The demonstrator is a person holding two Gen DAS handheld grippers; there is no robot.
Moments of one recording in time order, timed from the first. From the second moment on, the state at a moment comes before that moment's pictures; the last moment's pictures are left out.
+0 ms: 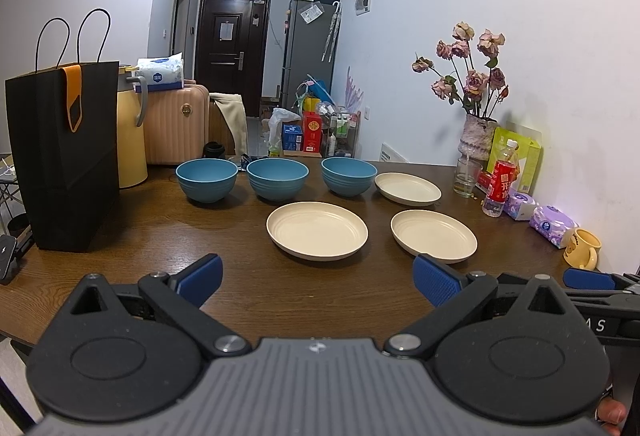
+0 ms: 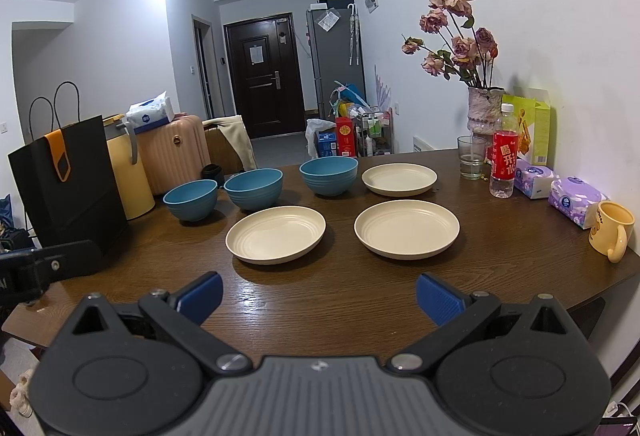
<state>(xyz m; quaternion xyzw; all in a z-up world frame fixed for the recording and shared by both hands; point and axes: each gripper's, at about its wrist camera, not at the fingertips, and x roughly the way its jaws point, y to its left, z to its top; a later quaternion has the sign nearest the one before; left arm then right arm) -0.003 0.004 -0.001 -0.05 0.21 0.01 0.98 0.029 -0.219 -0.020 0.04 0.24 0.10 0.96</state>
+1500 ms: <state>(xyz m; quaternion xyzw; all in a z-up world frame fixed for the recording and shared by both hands) 0.064 0.023 -0.006 -0.06 0.24 -0.01 0.97 0.086 -0.204 -0.033 0.05 0.29 0.11 0.95</state>
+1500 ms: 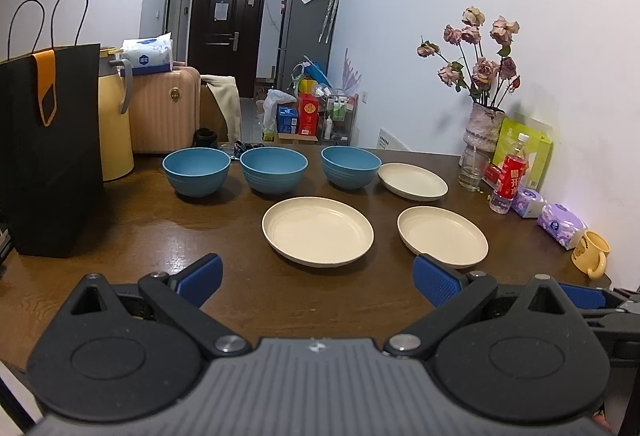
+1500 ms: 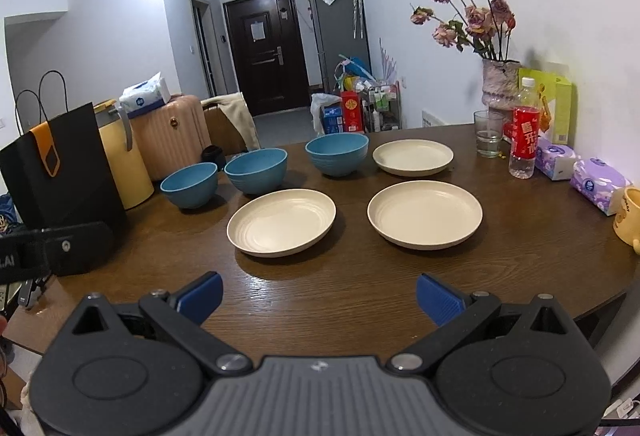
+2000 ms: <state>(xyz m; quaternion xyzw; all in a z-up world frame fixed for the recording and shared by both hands) 0.130 0.050 -0.012 -0.06 0.27 -0.03 0.96 0.135 -0.188 -0.042 0.07 0.31 0.08 0.94</state>
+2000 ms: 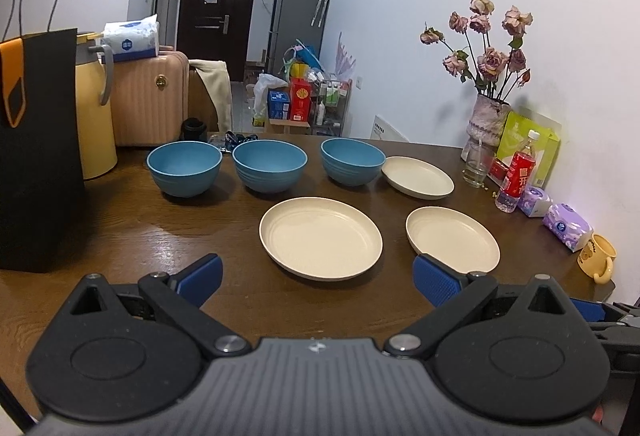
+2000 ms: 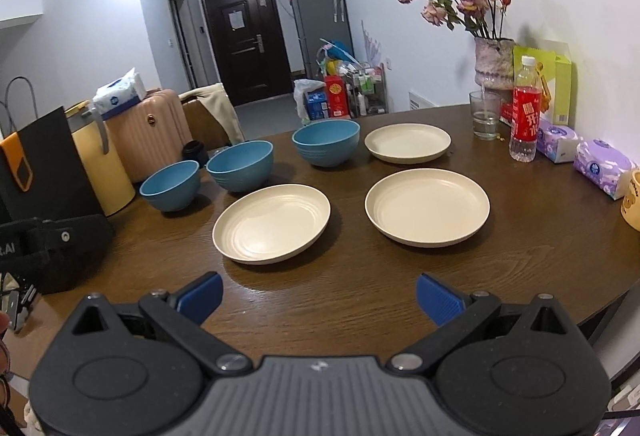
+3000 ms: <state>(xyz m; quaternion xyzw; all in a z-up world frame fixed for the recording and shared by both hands) 0.259 0.116 -0.057 -0.09 0.35 -0.04 0.93 0.242 -0.136 -0.081 0.08 0.40 0.02 0.91</state>
